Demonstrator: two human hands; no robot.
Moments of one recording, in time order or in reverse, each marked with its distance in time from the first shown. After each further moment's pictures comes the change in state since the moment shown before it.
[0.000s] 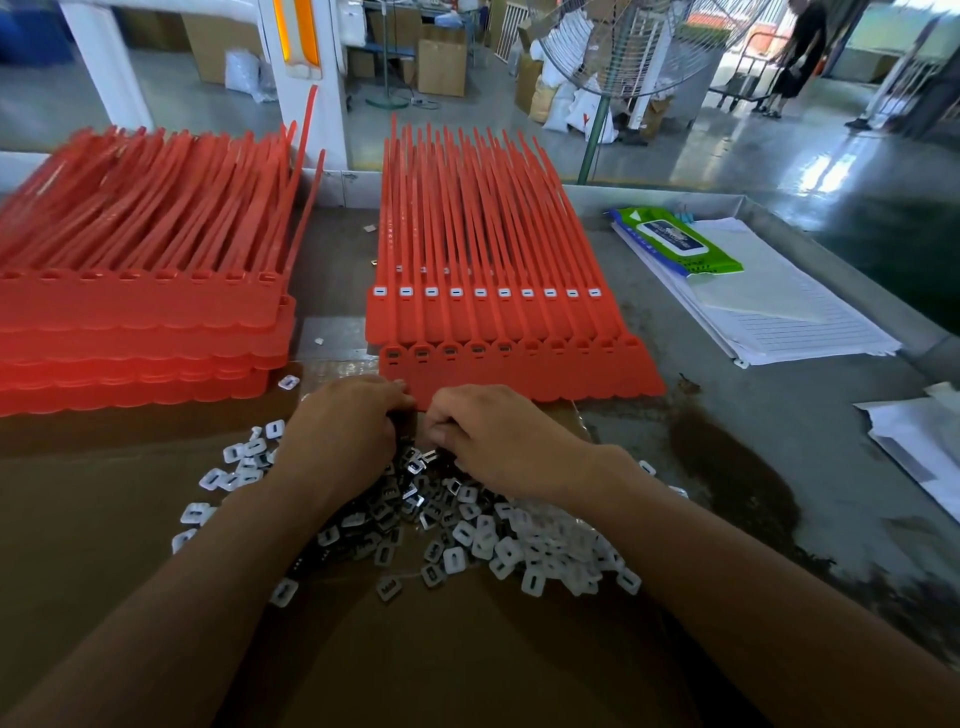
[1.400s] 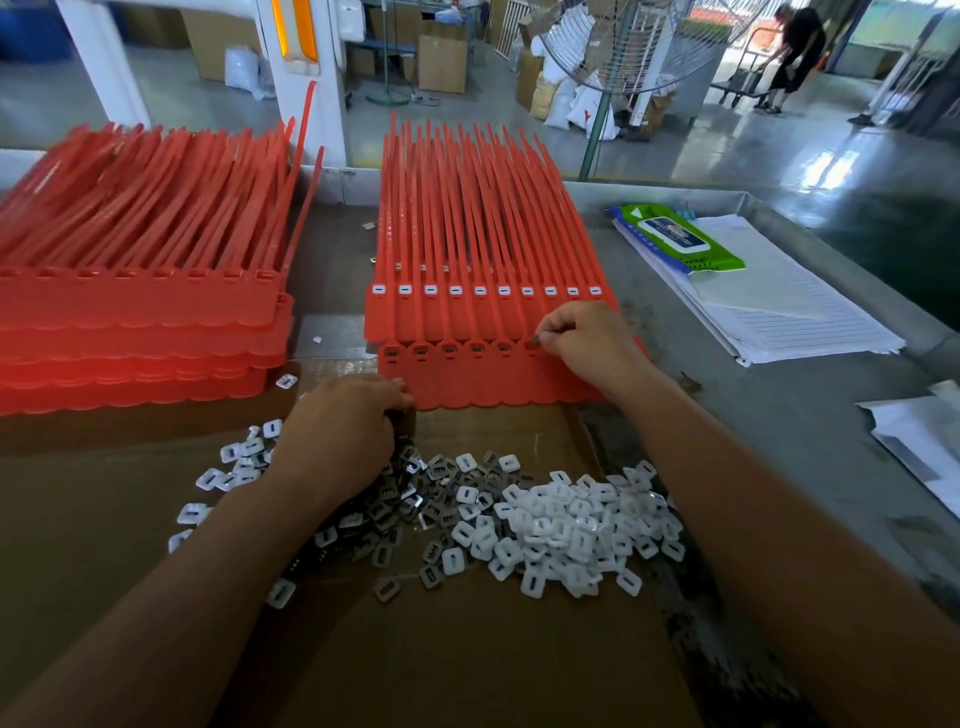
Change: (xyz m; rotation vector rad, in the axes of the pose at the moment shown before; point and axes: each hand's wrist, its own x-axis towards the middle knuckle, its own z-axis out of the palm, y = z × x) left_hand 0.000 -0.002 0.001 -0.013 -0.005 -0.040; right_hand 0.030 0.095 -0.044 0.102 0.406 0.391
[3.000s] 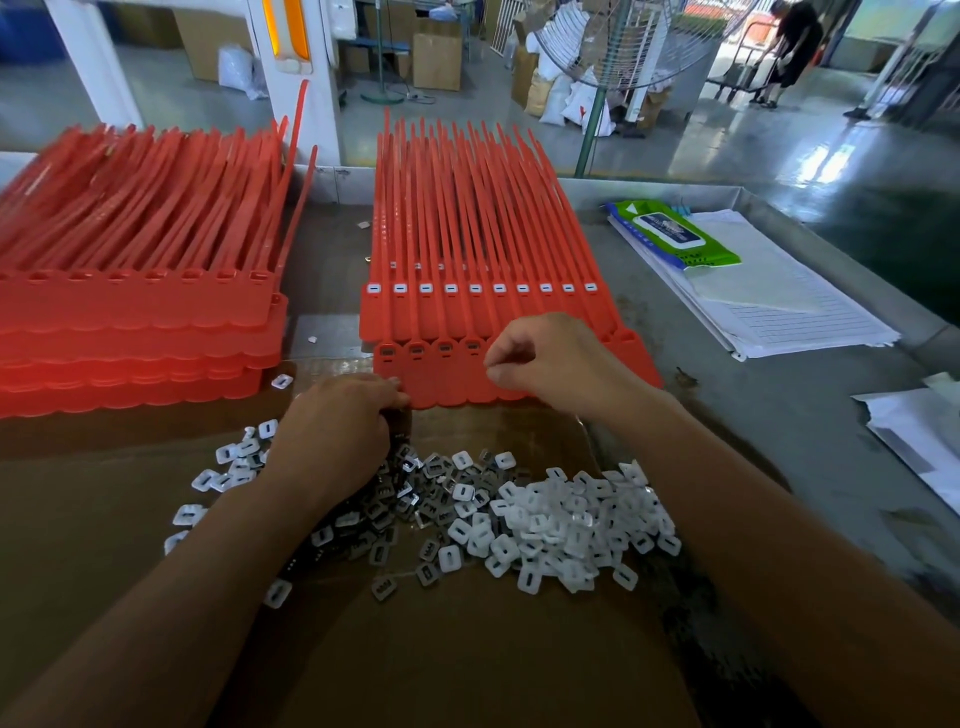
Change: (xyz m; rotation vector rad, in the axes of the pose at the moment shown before) left_hand 0.001 0.004 -0.002 0.004 -0.001 0.002; right_hand -0.041 -0.040 -0.008 0.048 -0.228 -0.211
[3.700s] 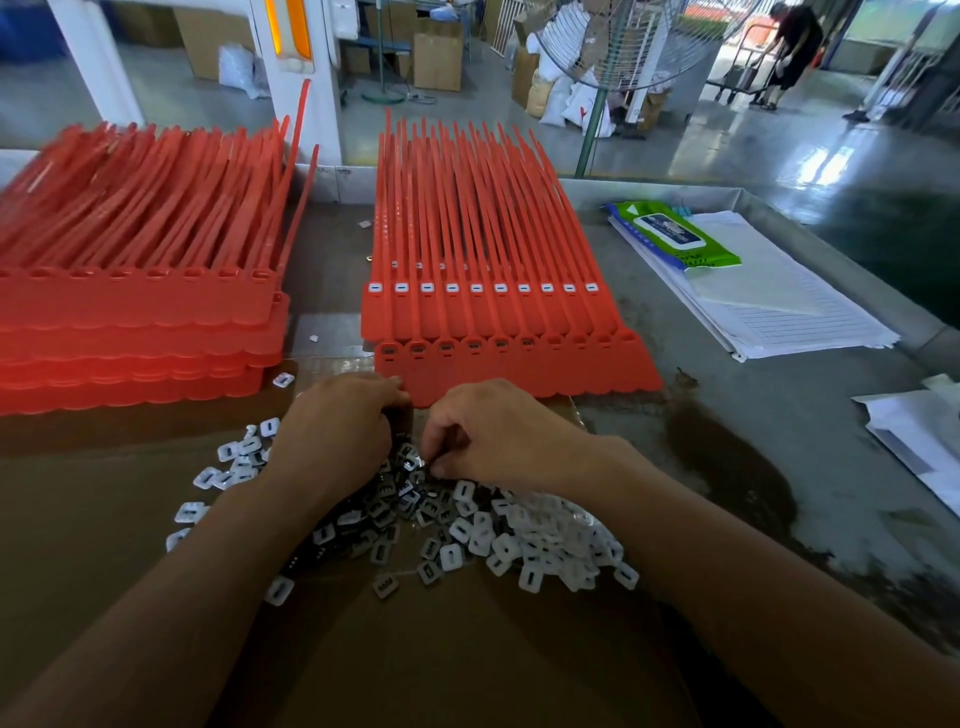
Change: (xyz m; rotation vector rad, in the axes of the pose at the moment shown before) left_hand -0.001 0.000 -0.003 -0.009 -0.015 0.013; right_hand -0.022 -0.034 0.036 -0.152 -0.272 -0.199
